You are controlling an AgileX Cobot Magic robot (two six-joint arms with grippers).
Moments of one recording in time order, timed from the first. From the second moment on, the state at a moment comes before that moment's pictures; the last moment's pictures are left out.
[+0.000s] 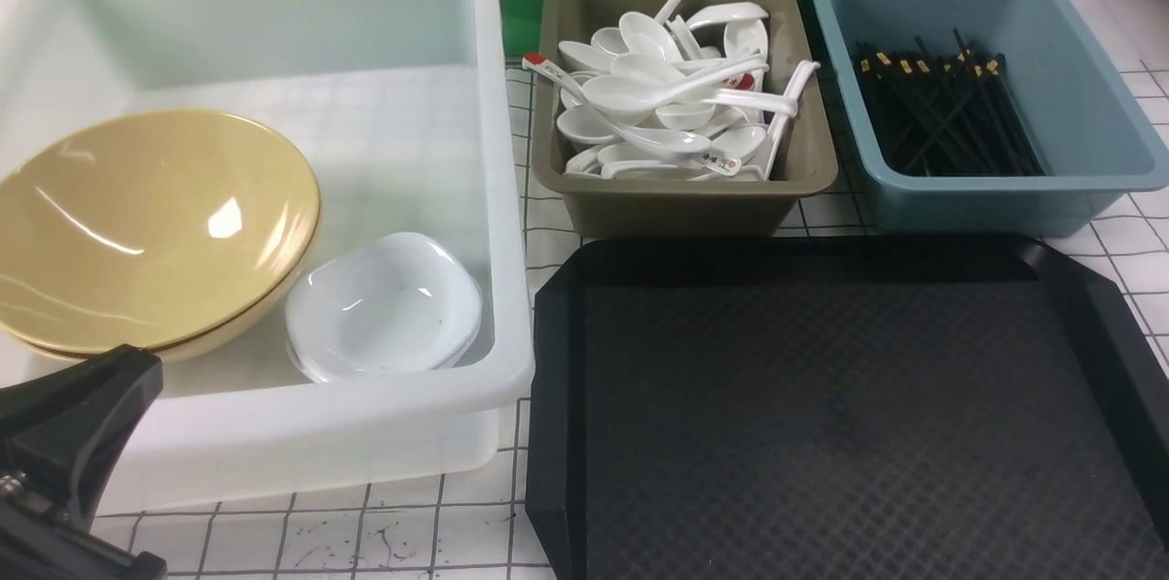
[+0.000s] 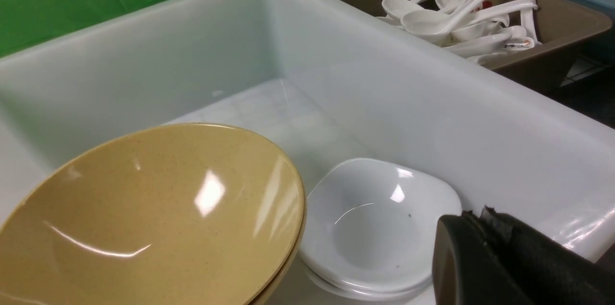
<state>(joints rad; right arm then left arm) -0.02 -0.01 0.03 -0.02 0.32 -0.01 -0.27 0.34 -0.31 -0.12 0.28 0.30</state>
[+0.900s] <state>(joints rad) -0.02 -0.01 0.03 -0.02 0.32 -0.01 -0.21 0.17 -0.20 -0.12 0.26 0.30</state>
